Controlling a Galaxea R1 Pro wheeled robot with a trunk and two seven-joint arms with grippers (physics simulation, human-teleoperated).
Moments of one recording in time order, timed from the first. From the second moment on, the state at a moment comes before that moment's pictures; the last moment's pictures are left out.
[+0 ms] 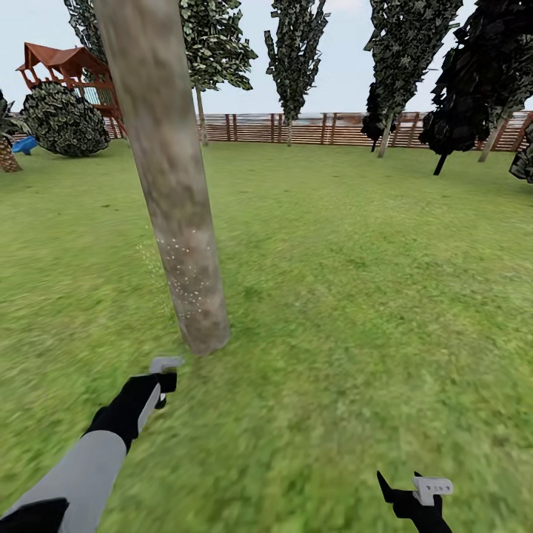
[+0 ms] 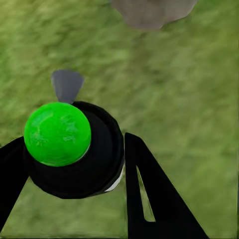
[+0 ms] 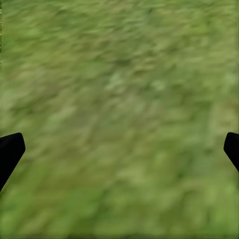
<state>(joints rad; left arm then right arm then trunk) -0.76 0.04 0.15 -0.58 -0.09 0.44 0.09 -0.43 -0.19 -0.10 -0.07 -0.13 -0.68 0.31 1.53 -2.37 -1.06</state>
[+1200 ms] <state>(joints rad) -0.71 -0.03 0.15 -0.48 -0.05 0.30 0.15 -0.43 -0.19 -0.10 -0.07 -0.13 -0.68 0.31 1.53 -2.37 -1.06</state>
